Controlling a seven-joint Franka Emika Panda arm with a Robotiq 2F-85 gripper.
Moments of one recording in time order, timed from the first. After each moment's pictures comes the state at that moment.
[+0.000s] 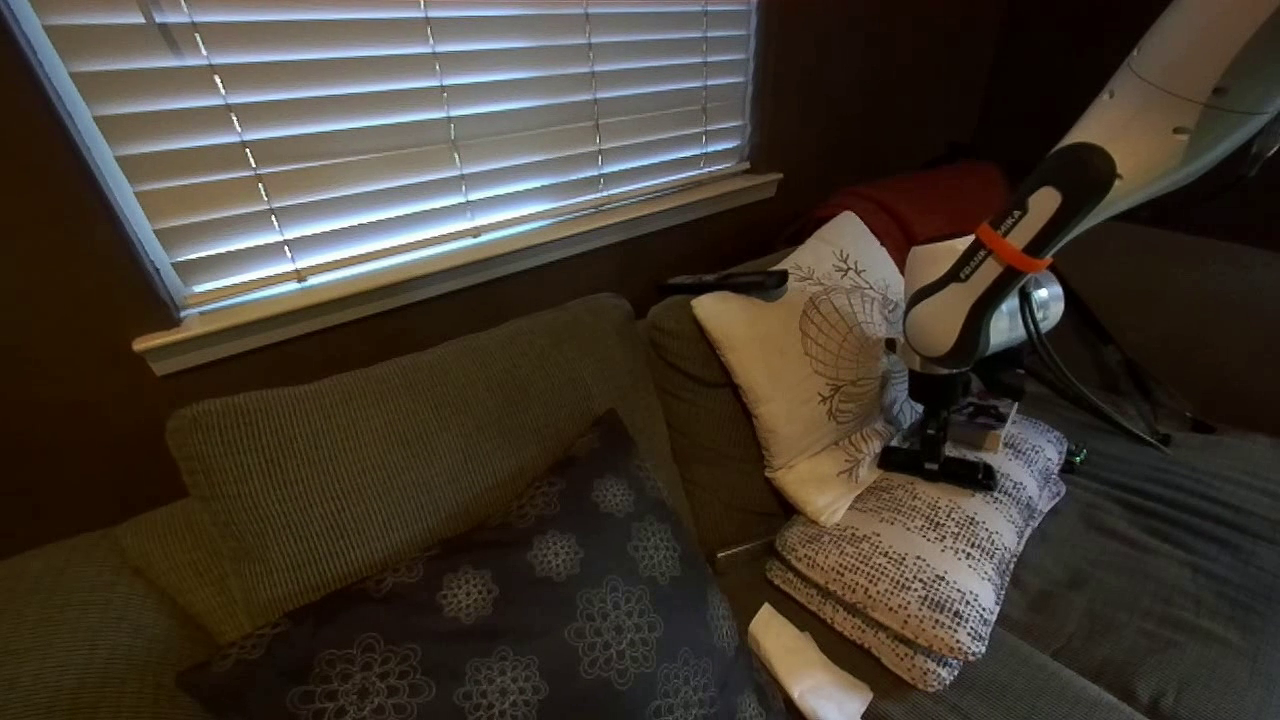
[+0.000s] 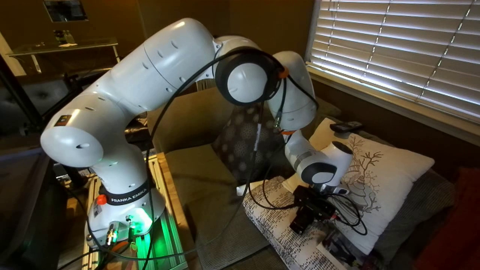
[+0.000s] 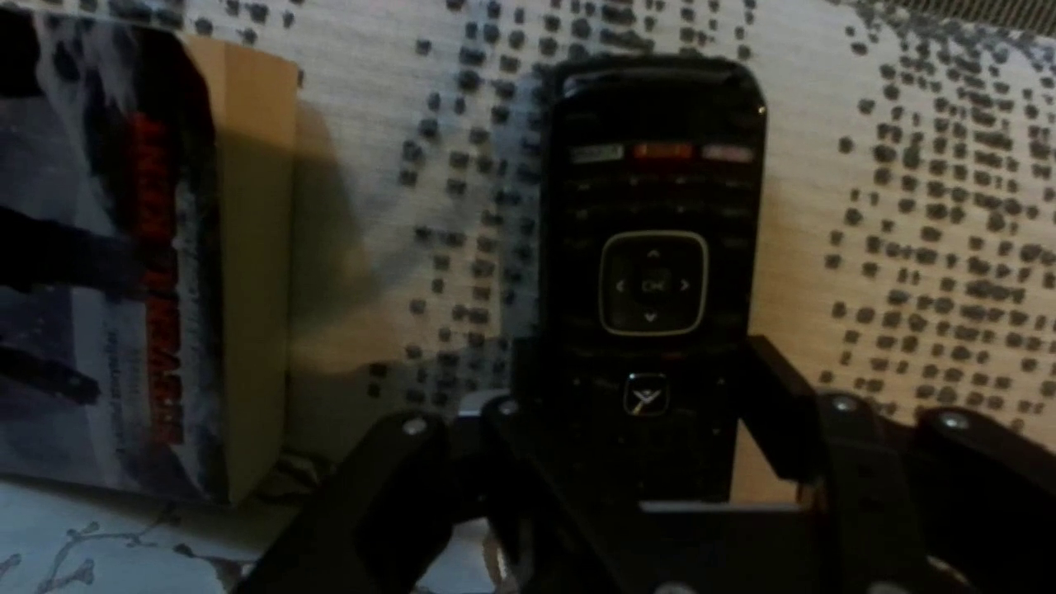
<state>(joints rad) -0.33 1.02 -0.01 -1.71 -0.10 2.55 -0.60</state>
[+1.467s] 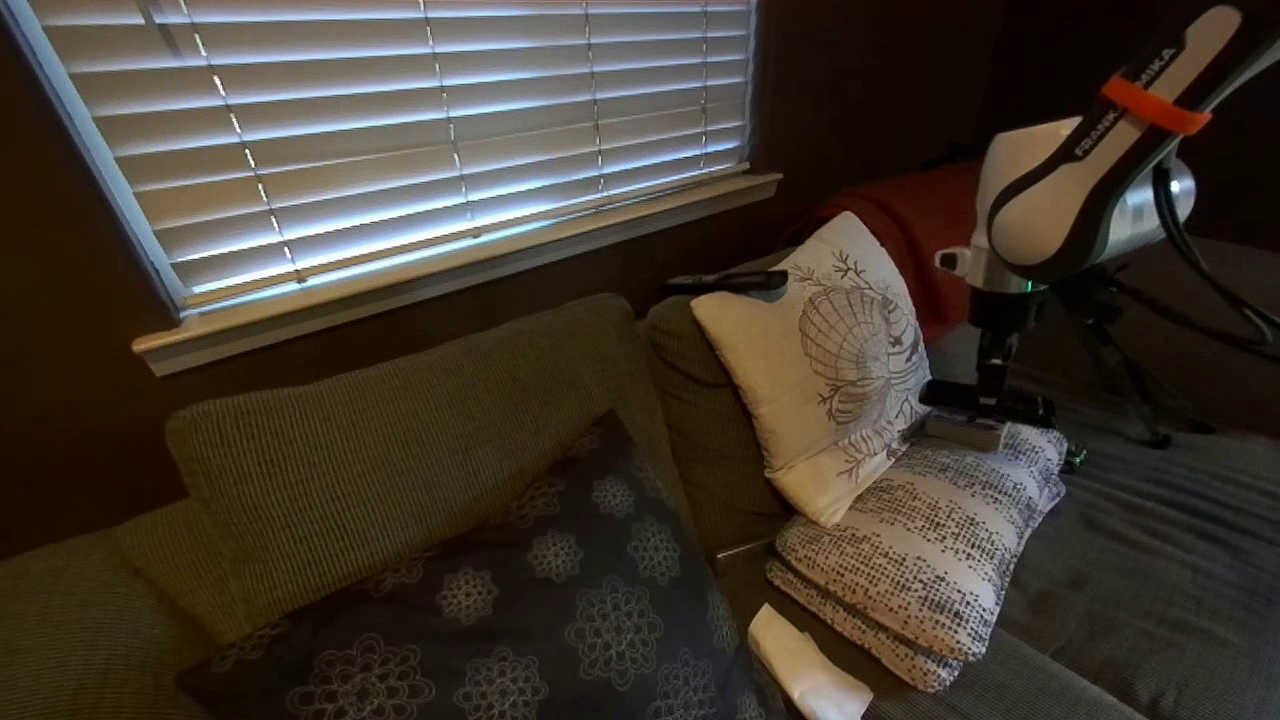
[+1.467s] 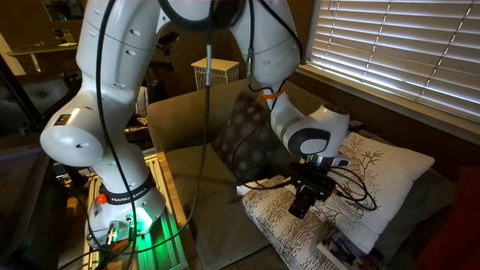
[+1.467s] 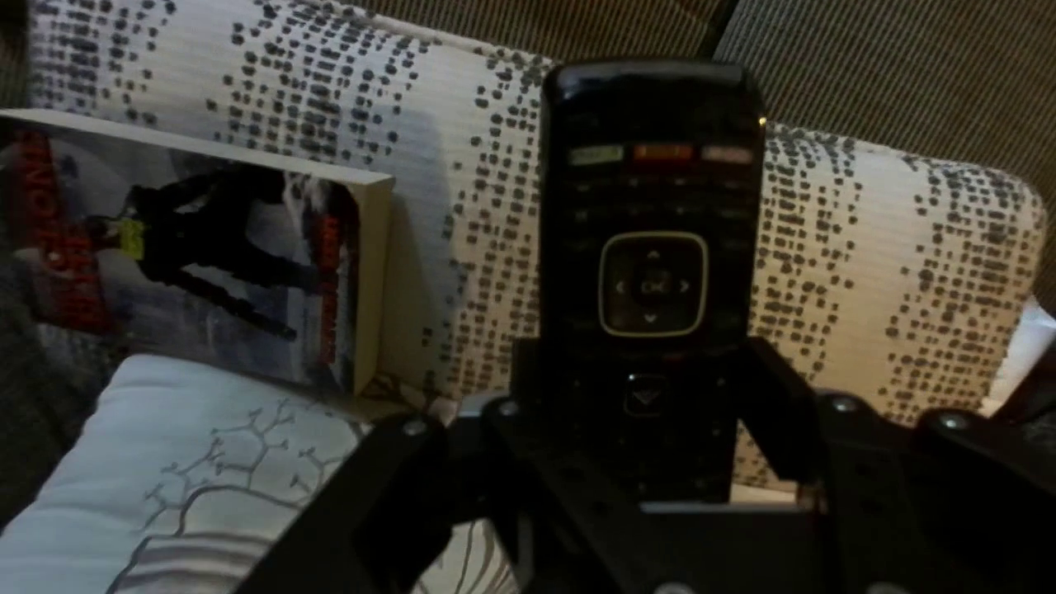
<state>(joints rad) -0.33 0.56 -0.03 -2.14 -0.13 2.65 -0.64</state>
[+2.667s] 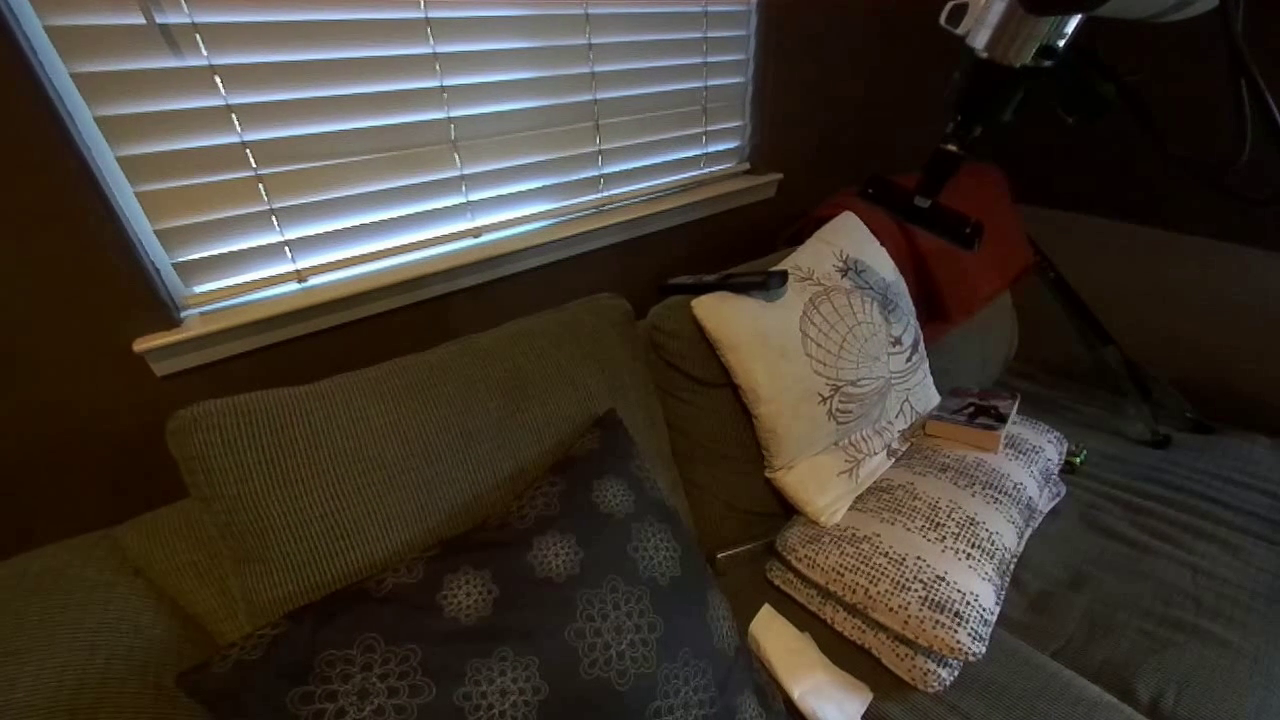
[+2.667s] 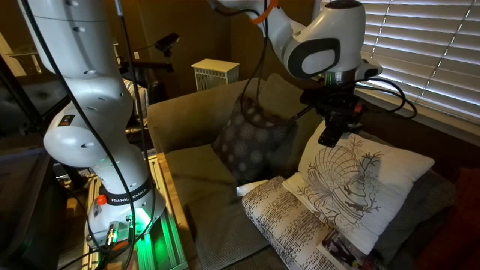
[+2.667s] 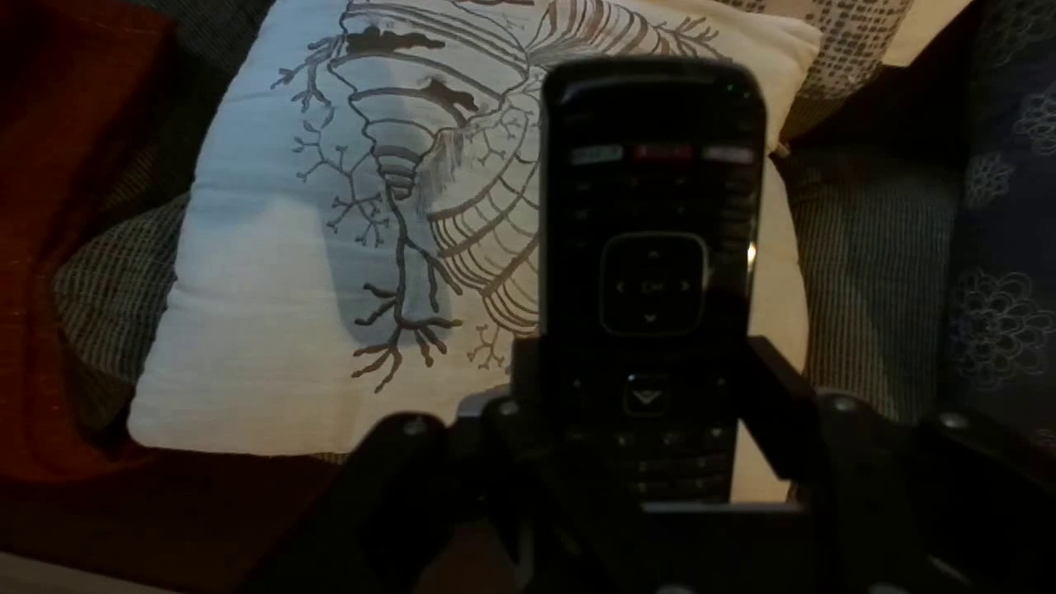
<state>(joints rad) -0.27 0.15 0.01 -2.14 0.13 2.63 -0.67</state>
